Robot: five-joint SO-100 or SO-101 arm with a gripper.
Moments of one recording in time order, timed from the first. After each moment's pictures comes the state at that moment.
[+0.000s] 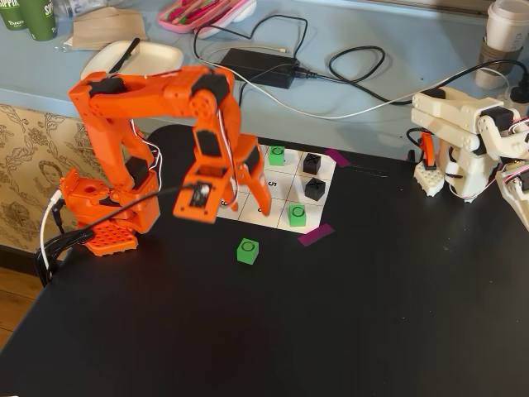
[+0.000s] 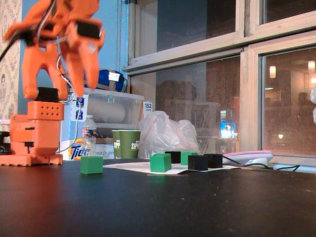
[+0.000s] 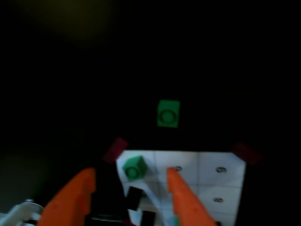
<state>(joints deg) 5.1 110.7 83.9 91.1 7.3</state>
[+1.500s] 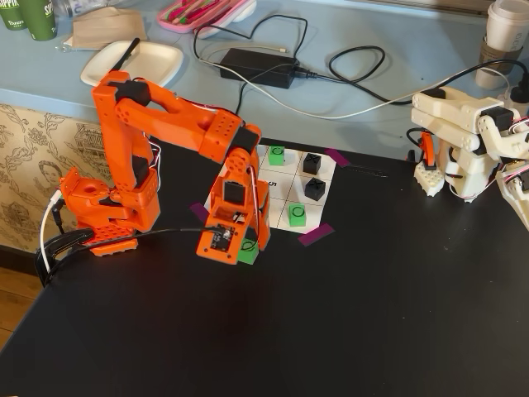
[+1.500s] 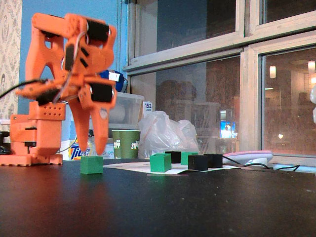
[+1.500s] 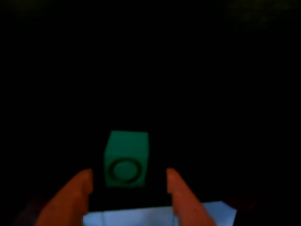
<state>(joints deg) 2.2 97.6 108.2 66.8 5.3</state>
